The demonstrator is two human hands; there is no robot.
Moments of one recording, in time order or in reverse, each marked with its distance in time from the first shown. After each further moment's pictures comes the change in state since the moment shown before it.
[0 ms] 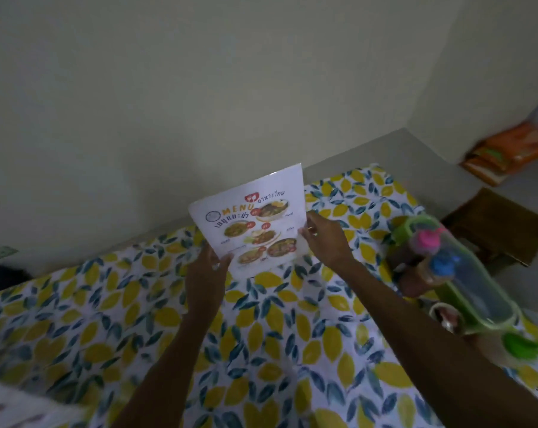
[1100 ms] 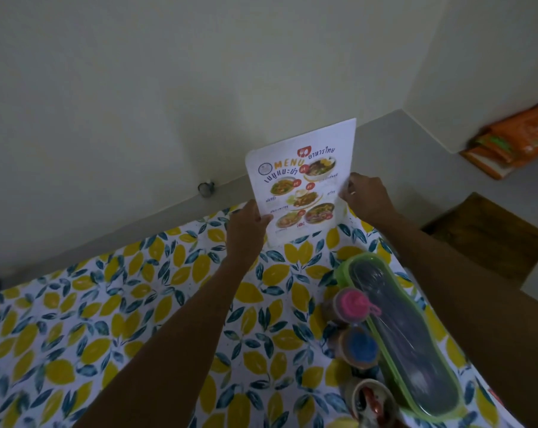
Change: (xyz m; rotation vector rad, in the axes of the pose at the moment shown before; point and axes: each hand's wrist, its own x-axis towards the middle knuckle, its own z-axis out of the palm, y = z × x) left_hand 0.108 0.206 0.282 0.058 -0.178 0.132; right_hand 0.191 0.248 -0.178 -0.207 -0.040 0.179
